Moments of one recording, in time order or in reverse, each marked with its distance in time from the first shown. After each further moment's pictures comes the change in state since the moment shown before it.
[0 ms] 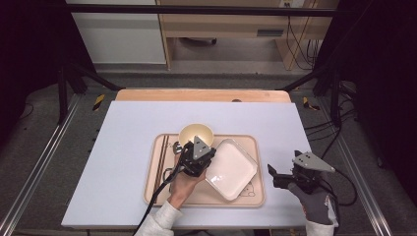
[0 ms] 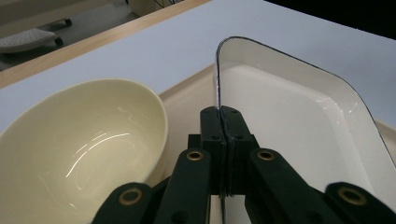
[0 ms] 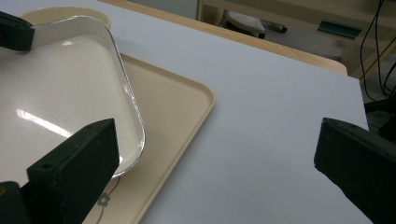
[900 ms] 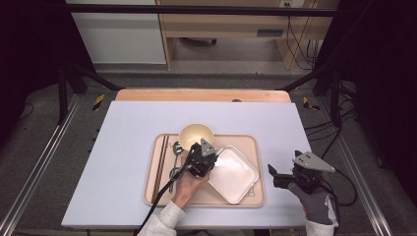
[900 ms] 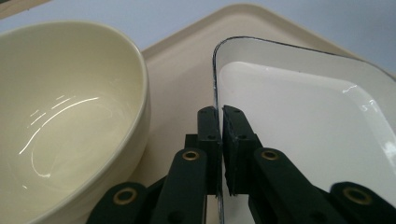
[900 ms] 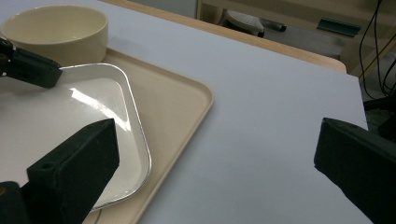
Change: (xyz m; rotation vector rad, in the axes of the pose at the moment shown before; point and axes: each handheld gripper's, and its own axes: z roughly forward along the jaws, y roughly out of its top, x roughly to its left) left arm 0.000 -0.014 0.031 0.158 -0.003 -0.016; right arm -0.001 -0.001 0.001 0.004 -0.003 0.003
